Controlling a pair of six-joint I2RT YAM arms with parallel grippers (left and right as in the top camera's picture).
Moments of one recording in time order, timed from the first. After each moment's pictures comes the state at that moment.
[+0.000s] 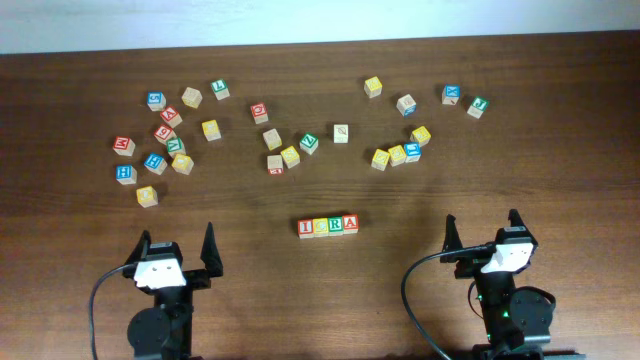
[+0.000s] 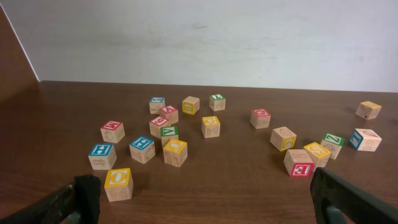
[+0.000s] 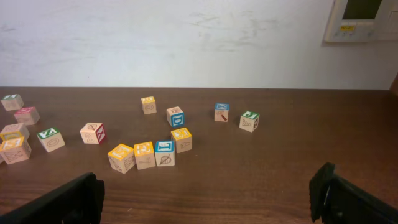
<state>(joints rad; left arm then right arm) 0.07 0.01 0.01 -0.08 -0.01 -0.02 -0.01 0.01 0.01 -0.07 -0.03 0.02</state>
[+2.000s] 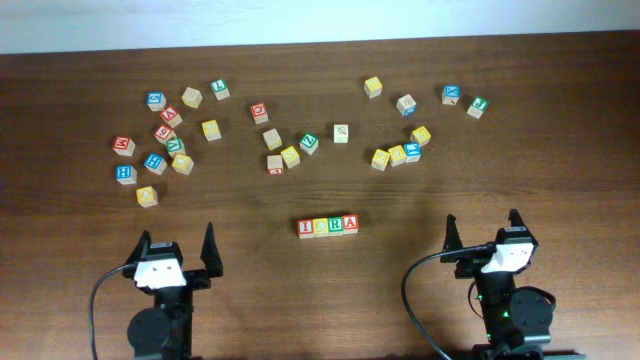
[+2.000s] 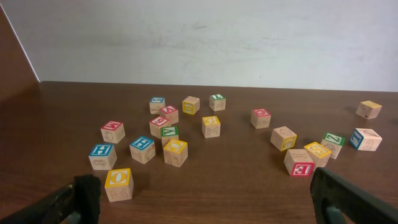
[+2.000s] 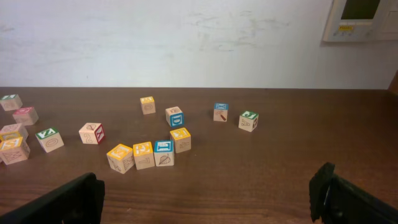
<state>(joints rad) 0.07 0.01 0.01 -0.08 -0.01 -0.02 -0.01 0.01 0.01 -0.07 -0.02 0.02</state>
